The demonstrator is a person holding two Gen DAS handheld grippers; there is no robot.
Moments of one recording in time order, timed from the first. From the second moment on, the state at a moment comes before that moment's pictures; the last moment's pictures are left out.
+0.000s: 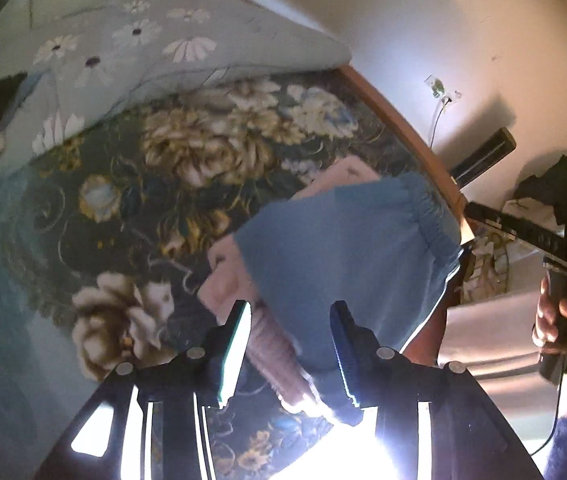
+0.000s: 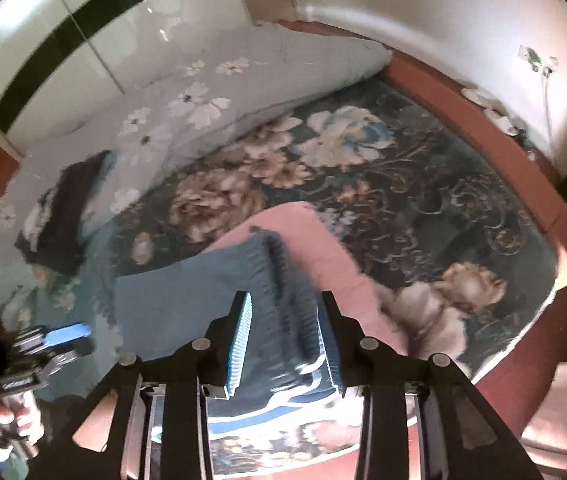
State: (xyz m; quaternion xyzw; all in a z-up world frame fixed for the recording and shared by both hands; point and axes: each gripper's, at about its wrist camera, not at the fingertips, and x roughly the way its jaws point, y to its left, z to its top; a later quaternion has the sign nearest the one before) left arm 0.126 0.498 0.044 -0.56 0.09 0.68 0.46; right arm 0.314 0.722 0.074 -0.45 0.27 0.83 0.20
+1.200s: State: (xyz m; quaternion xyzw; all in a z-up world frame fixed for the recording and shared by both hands) left arm 0.162 0.534 0.029 -0.53 0.17 0.65 0.51; right arm 0.345 0.662 0.032 -0.42 0.29 0.82 0.24
